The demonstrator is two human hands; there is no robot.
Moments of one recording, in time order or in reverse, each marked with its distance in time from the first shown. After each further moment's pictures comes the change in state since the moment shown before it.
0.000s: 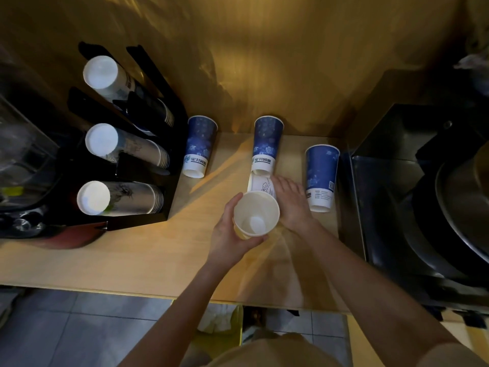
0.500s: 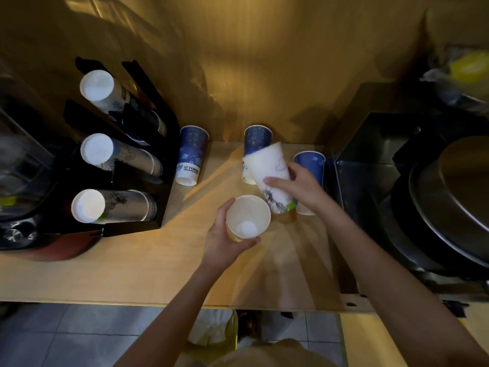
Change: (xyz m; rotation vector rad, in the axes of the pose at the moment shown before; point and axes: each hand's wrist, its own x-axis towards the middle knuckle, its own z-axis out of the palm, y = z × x) left_hand 0.001 -0.001 0.000 -0.050 -0.001 -0.006; right_hand -0.020 -0.005 -0.095 0.936 0.008 0.254
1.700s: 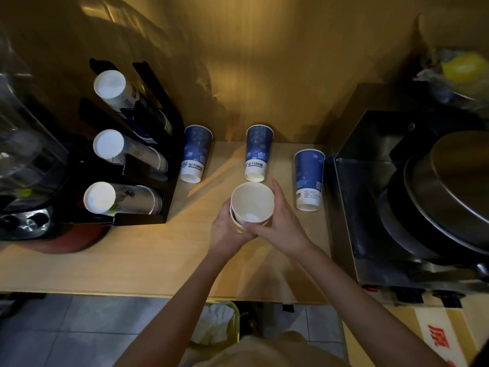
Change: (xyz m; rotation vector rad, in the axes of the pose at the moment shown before) left_hand -0.003 0.010 0.001 -0.017 0.025 -0.080; right_hand -0.077 0.025 0.059 -0.218 0.001 -0.159
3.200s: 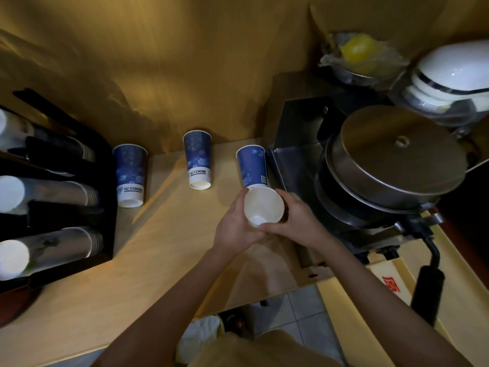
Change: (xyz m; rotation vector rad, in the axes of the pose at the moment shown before) left_hand 0.012 0.060 0.082 0.292 -0.388 0.272; right_hand -0.035 0.055 -0.097 -0.102 0.164 0.163
